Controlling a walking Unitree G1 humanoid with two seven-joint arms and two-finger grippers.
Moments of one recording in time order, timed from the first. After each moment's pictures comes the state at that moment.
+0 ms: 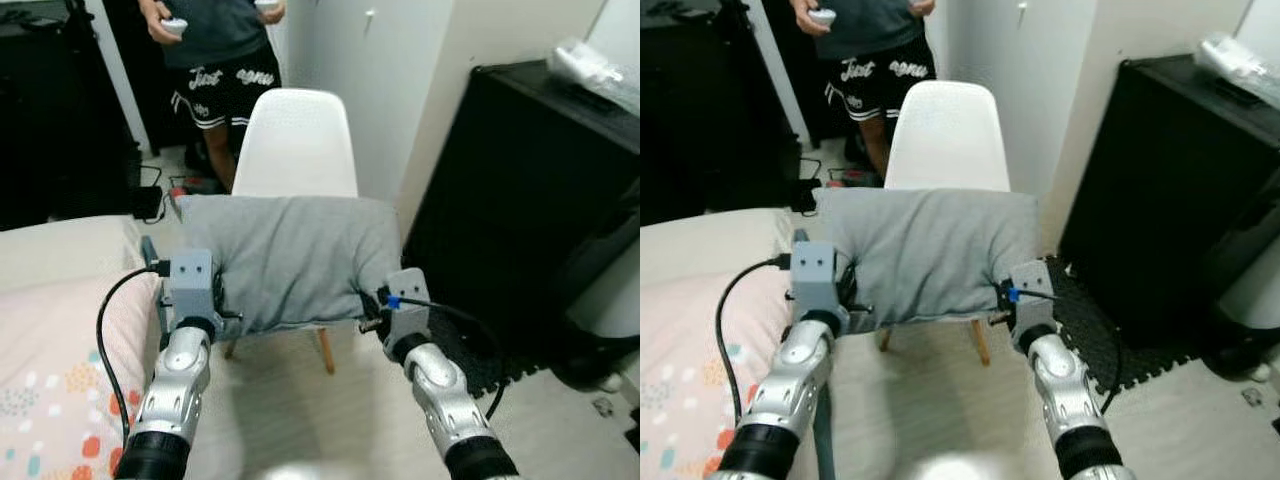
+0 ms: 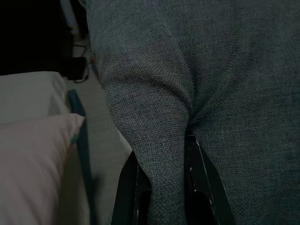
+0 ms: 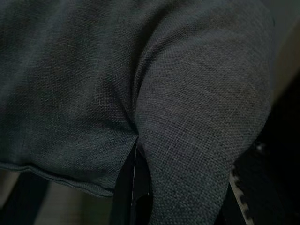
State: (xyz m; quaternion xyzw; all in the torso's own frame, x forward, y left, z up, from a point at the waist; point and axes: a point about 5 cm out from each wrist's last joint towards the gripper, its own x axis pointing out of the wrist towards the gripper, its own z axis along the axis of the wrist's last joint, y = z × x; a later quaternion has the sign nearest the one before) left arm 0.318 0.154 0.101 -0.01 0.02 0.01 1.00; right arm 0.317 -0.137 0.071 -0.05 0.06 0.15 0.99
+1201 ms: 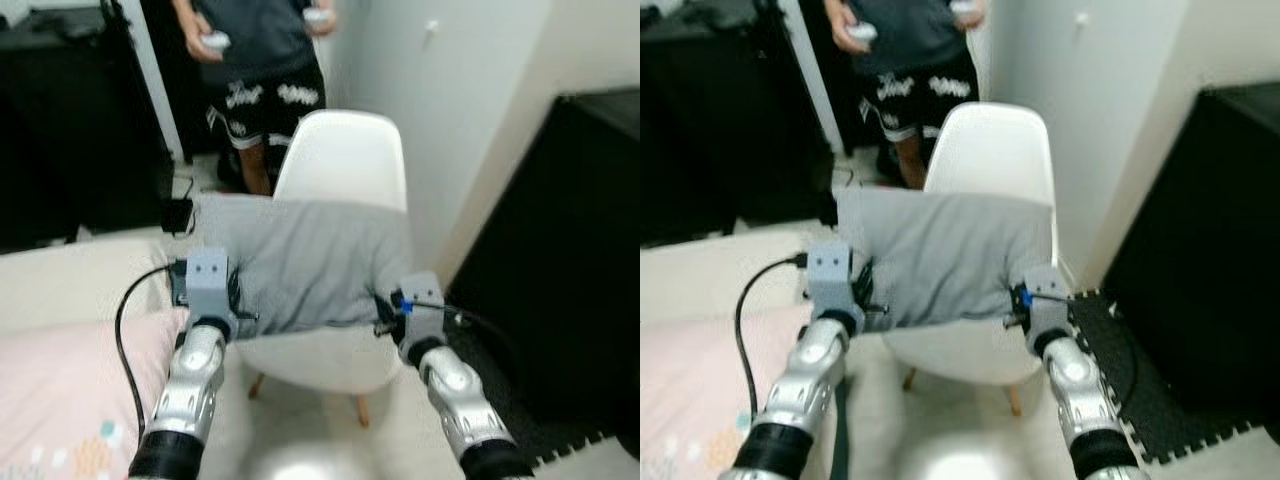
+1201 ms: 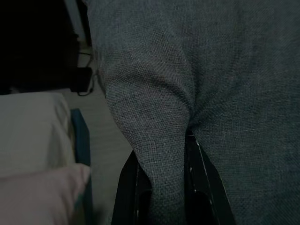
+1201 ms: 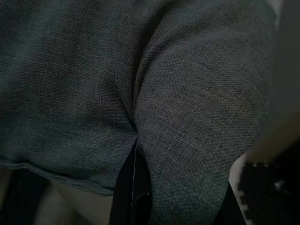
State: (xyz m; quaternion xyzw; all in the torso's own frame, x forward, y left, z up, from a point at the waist) left arm 0.320 0.148 0.103 -0.01 0.02 0.01 1.00; right arm 0.314 -0.143 0.067 -0.05 0.07 0.14 0.99
